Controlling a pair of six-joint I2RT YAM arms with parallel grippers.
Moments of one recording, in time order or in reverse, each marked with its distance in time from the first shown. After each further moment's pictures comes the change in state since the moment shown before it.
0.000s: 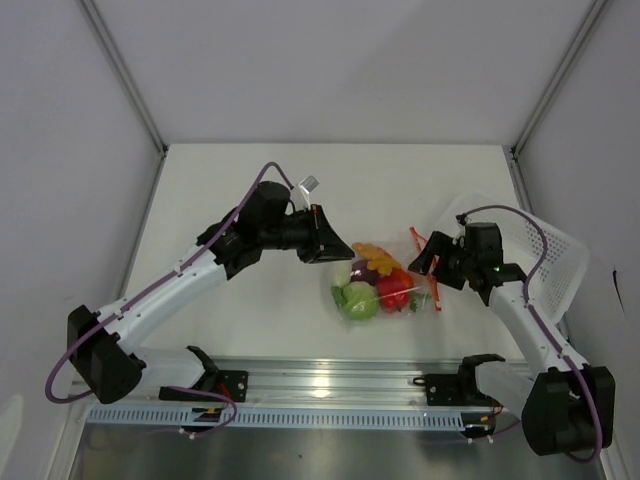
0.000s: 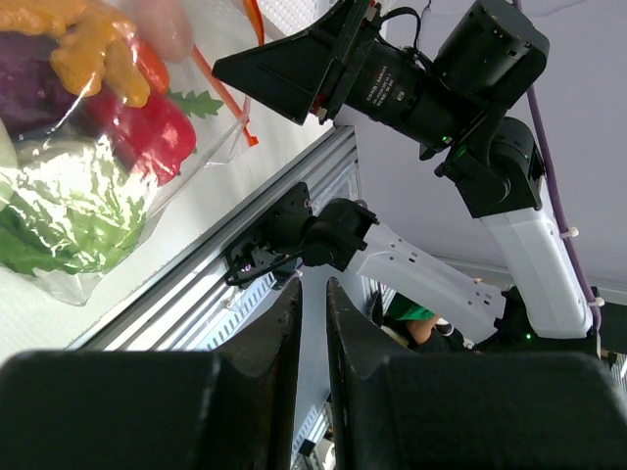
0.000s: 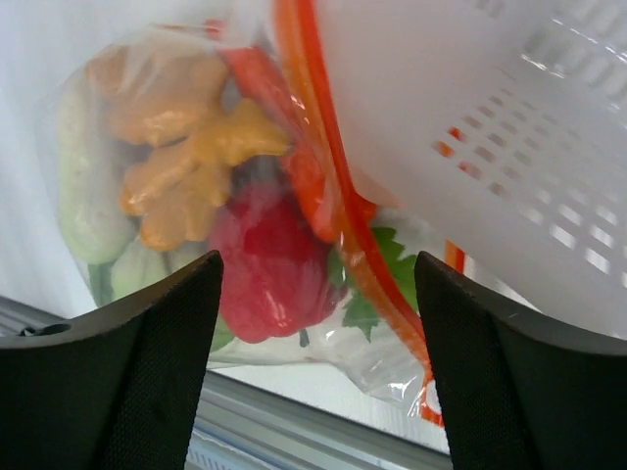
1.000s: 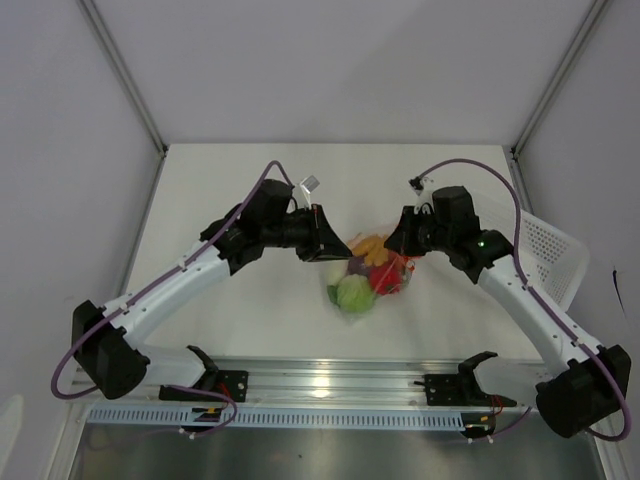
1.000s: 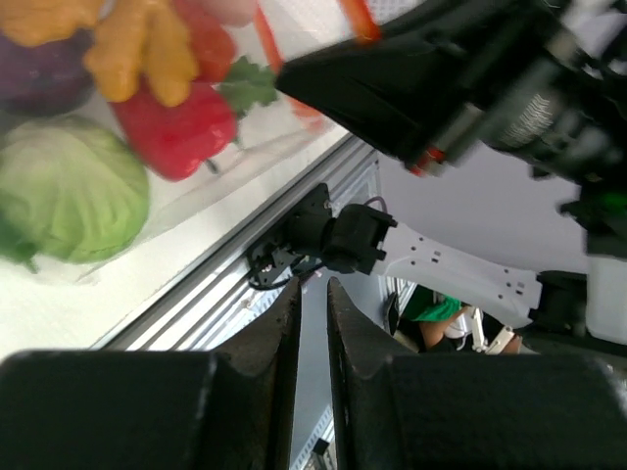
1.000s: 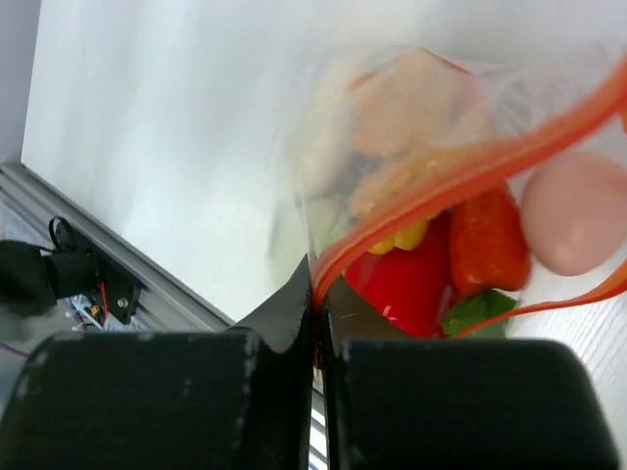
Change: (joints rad) left arm 0.018 0.021 0.004 -0.019 0.000 0.039; right arm 0.303 0.103 0.339 -0.035 -0.027 -0.100
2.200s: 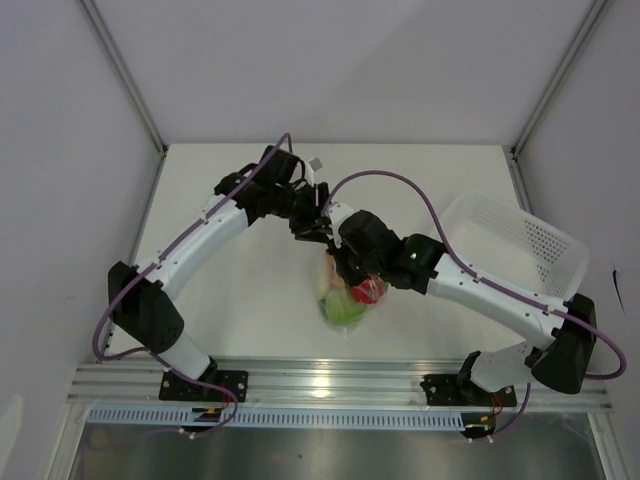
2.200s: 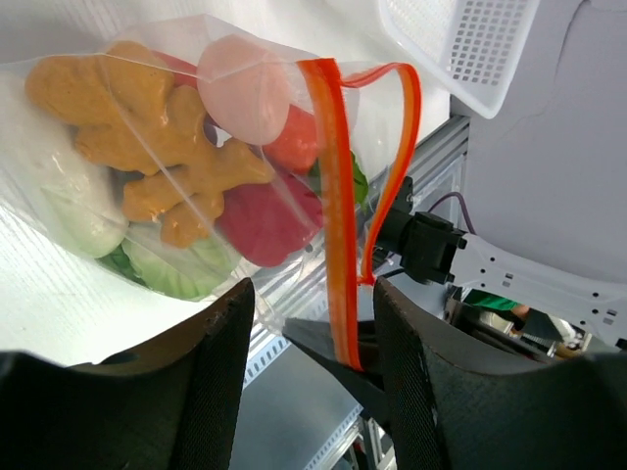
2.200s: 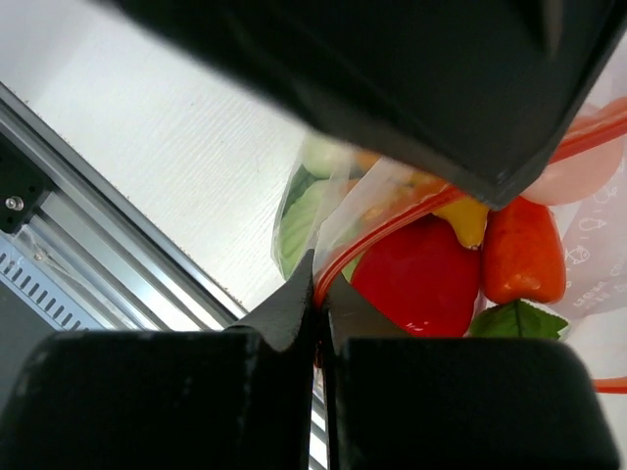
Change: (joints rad) left arm 0.143 0.296 0.364 -0.407 0.054 0.290; right arm 0.592 0.229 0.273 -0.174 0.416 -0.168
